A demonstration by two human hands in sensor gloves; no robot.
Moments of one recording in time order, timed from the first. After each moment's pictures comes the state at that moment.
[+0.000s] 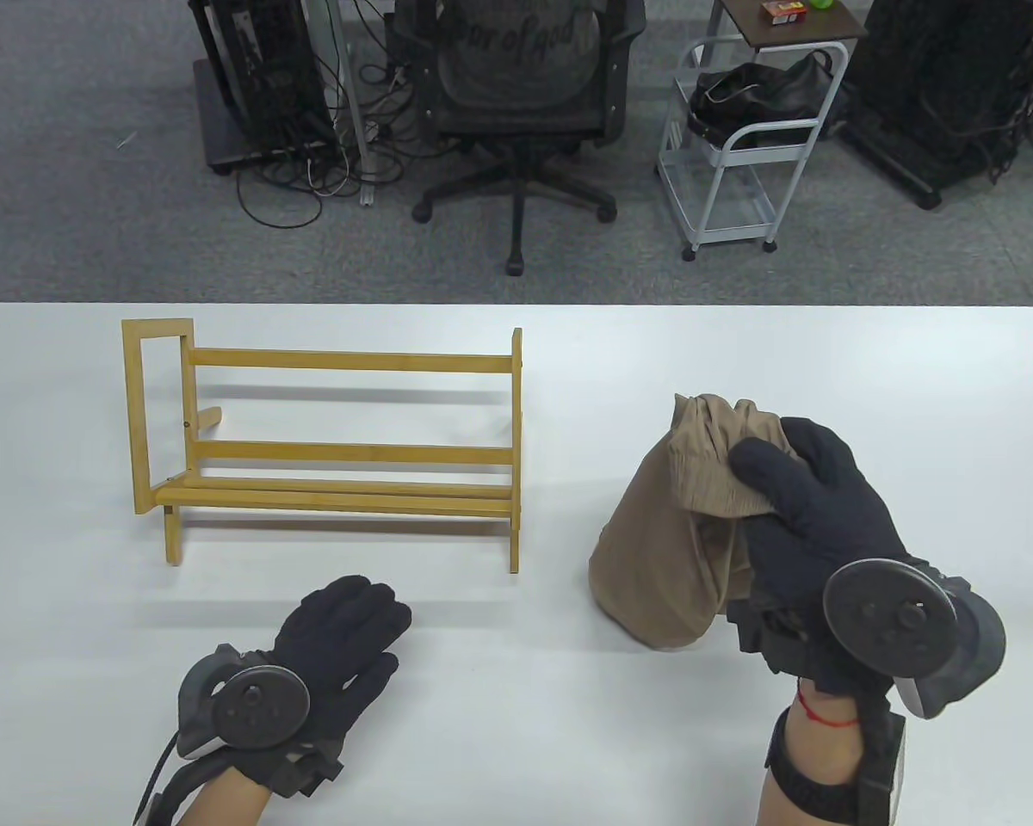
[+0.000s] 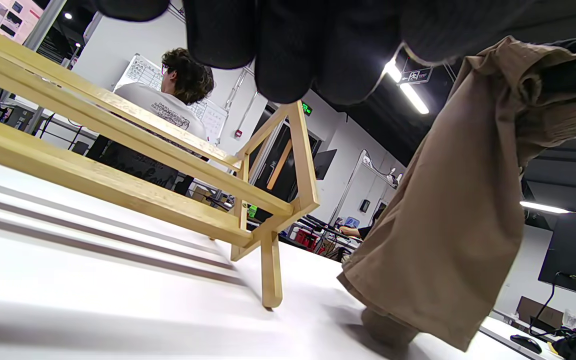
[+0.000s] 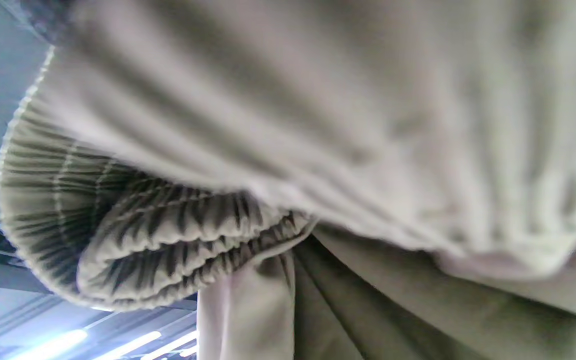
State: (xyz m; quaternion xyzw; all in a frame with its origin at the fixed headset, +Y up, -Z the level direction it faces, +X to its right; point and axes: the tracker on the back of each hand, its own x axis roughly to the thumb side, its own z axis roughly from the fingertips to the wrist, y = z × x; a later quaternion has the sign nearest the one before) left_hand -0.234 -0.700 -0.197 0.10 -0.27 0.24 0.93; right_hand 0.203 -0.509 -0.204 0.03 -0.37 0.89 0.27
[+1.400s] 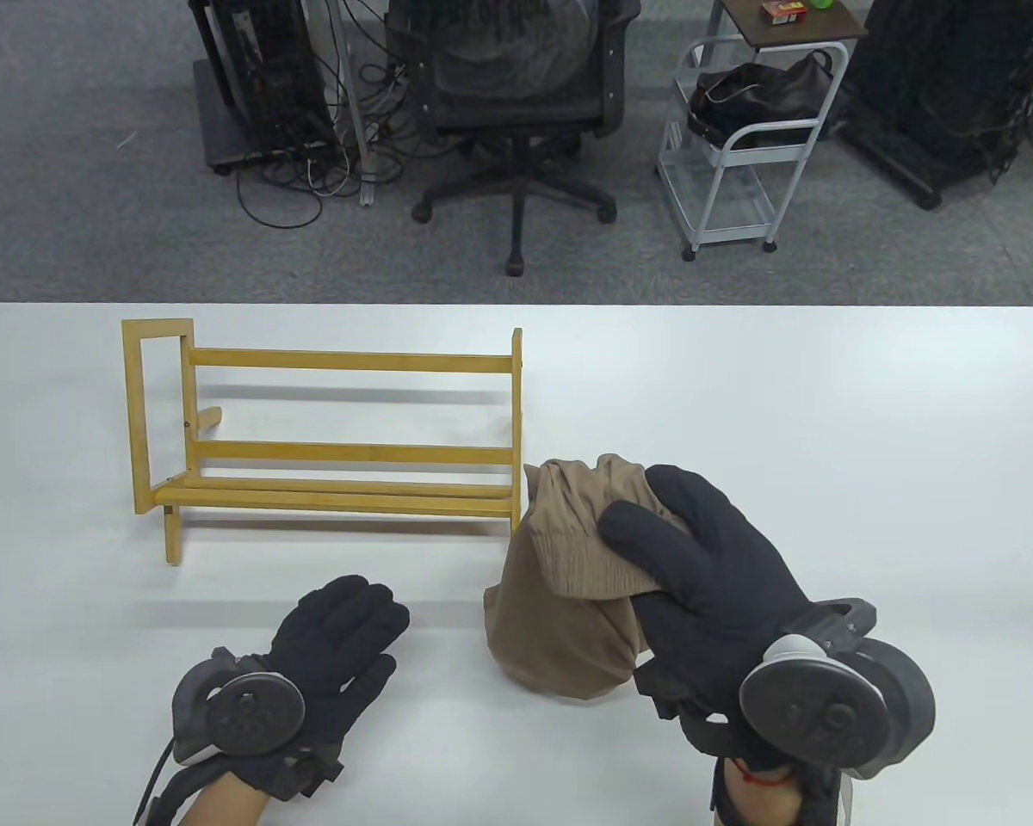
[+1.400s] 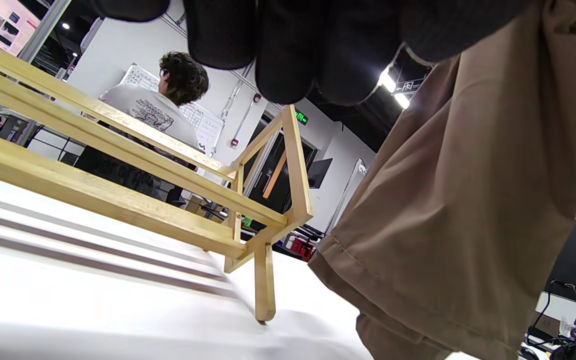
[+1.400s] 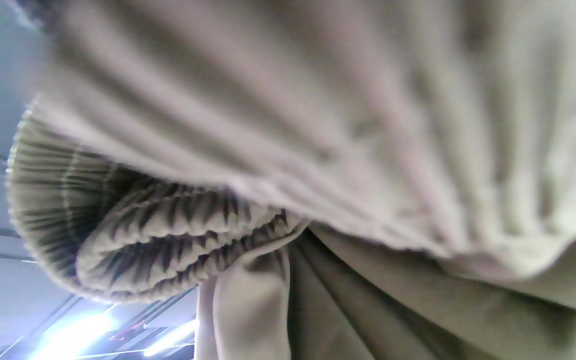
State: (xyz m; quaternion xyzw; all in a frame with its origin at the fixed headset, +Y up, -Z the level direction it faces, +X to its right) left_hand -0.236 -0.699 -0.194 0.11 -0.28 0.25 0.92; right_hand 0.125 -0.485 -0.166 0.17 -0.35 0.87 0.31
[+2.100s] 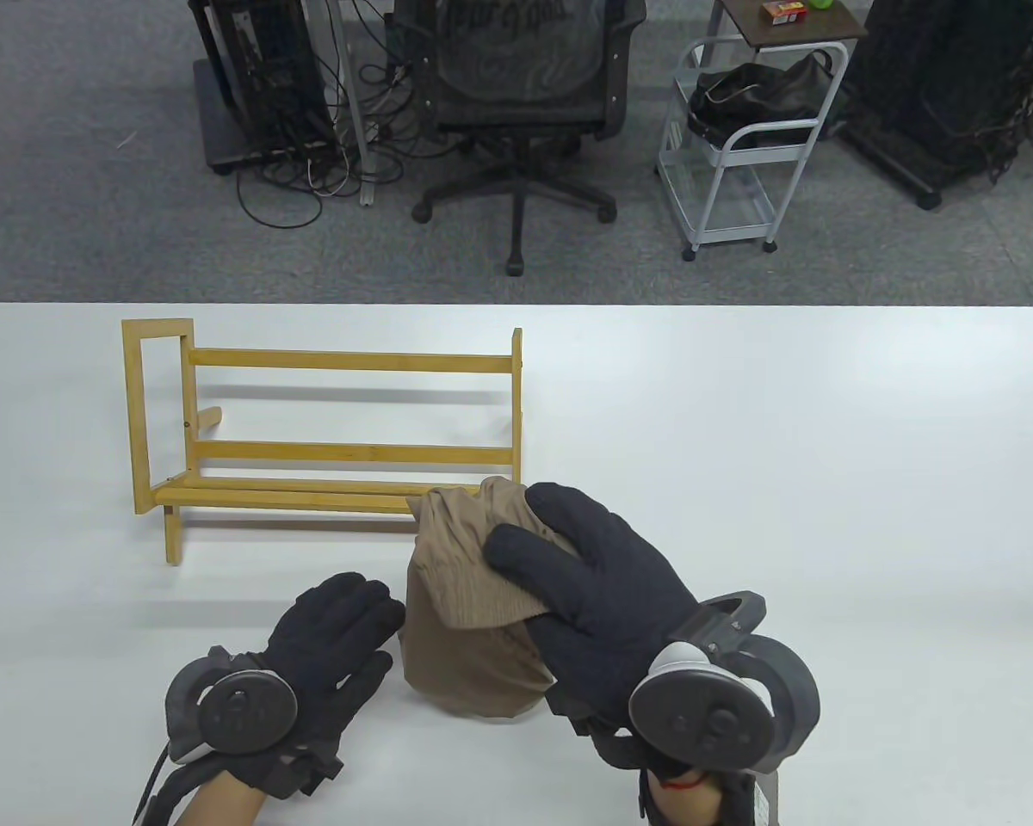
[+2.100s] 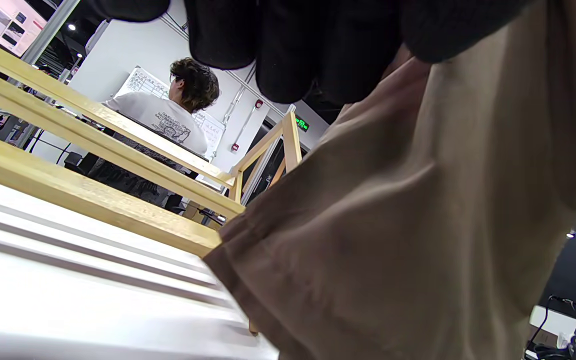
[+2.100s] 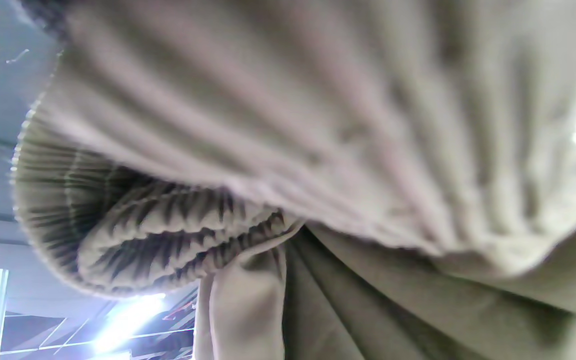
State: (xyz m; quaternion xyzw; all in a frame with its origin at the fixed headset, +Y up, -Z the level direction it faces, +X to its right) left_hand -0.241 -0.696 -0.194 0.12 -0.27 0.27 0.92; right_hand 0.067 -0.490 -0.164 0.23 -0.32 0.86 0.33
